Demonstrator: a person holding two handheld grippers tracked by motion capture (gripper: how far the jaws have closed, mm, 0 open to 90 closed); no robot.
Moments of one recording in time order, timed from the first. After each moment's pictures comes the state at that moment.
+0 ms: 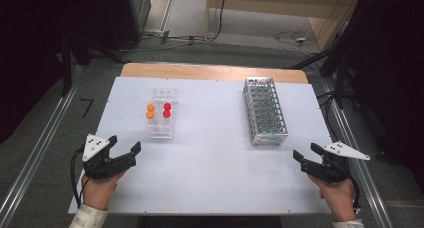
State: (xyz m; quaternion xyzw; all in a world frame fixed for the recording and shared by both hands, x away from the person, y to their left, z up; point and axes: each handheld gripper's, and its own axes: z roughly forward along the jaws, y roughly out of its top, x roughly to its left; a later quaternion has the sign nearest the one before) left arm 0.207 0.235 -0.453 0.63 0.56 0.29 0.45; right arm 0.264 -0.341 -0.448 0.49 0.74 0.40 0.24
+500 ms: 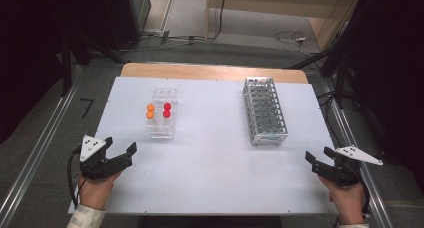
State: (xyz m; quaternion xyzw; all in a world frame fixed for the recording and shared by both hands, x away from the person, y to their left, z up) left arm 0.209 0.247 -0.461 0.62 0.58 0.30 0.43; right arm 0.261 -0.371 -0.456 0.54 0.71 0.38 0.25
